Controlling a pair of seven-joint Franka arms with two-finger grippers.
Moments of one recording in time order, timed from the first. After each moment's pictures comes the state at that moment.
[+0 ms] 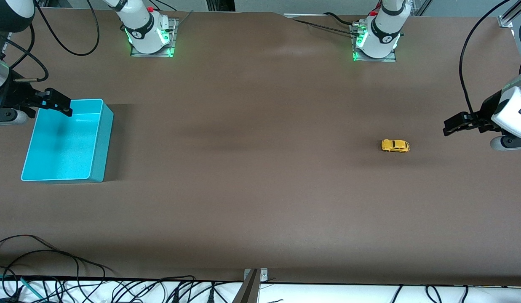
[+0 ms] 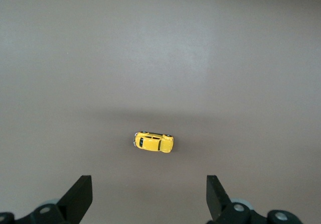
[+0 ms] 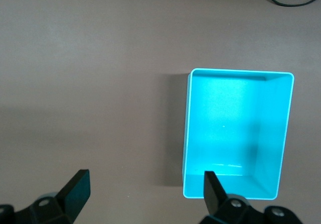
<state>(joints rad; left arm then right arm) 0.05 0.13 -0.05 -1.56 0.02 1.64 -0.09 0.08 0.03 -0.07 -1.66 -0.03 1.69 -0.07</state>
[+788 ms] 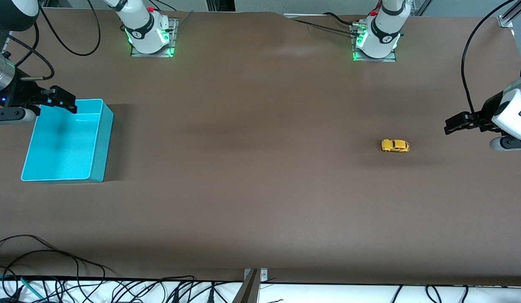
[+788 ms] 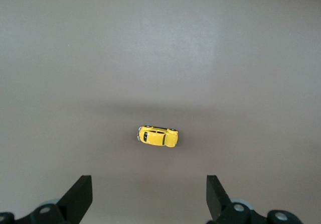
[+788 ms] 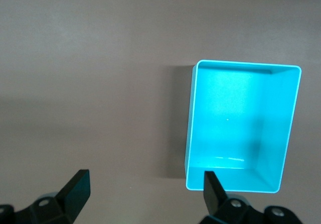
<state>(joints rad) 0.06 0.15 -0.03 -1.56 0.02 1.63 -0.08 0.08 0.03 -0.06 -1.66 -0.03 1.64 -0.07</state>
